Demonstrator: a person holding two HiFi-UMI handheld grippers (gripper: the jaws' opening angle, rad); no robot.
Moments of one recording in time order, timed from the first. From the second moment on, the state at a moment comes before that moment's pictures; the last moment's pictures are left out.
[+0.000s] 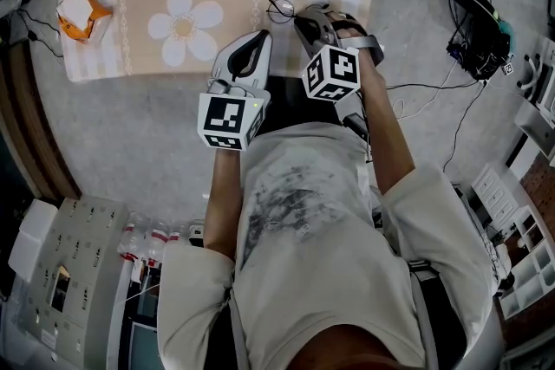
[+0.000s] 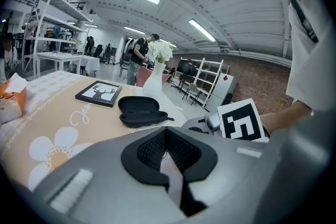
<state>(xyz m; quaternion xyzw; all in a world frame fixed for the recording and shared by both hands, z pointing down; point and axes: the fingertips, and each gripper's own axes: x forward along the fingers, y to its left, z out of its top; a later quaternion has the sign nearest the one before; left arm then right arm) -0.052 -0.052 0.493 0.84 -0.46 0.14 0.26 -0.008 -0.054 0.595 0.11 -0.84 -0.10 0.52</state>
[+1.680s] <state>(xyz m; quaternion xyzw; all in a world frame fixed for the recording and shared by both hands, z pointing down) -0.048 -0.075 0.401 0.86 -0.47 0.10 0.16 0.016 -0.083 0.409 0.28 -0.93 -0.01 0.24</state>
